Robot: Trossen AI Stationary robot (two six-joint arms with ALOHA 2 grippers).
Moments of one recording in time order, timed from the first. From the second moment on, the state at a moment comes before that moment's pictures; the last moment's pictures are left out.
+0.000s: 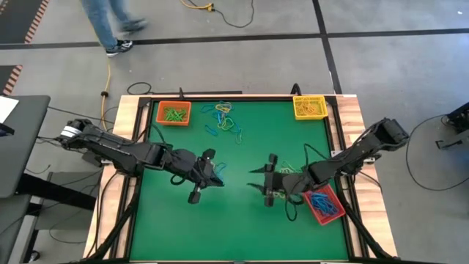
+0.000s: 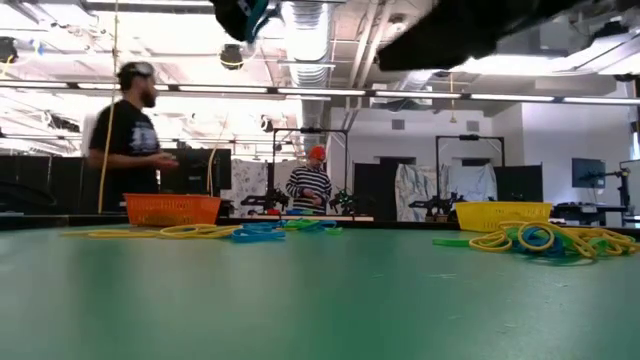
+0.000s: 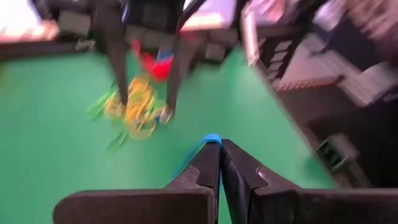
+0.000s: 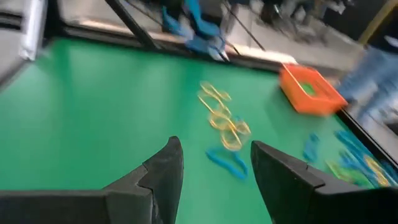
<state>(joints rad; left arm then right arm) -0.23 1.32 0.96 -0.11 0.07 -0.06 0.42 1.48 0.76 0.38 0.59 -0.04</state>
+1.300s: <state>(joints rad) -0.22 1.46 0.96 0.01 0.31 -0.06 0.32 1.75 0.86 0.65 0.23 -0.13</state>
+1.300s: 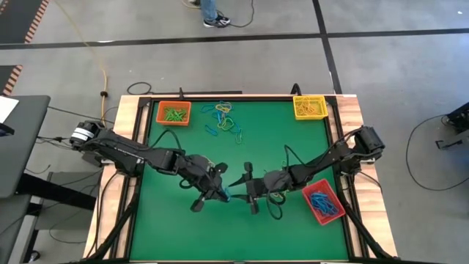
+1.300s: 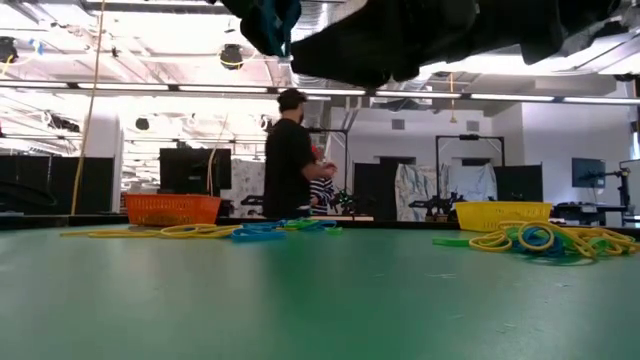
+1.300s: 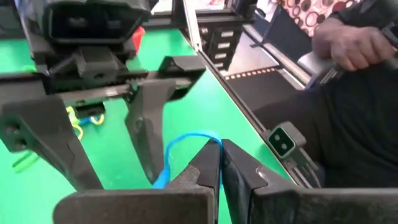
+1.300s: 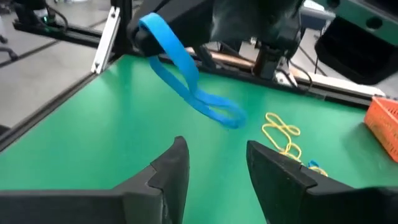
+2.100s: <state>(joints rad) -0.24 1.46 0.96 0.05 0.31 -0.04 0.33 1.75 0.86 0.74 0.15 -0.11</state>
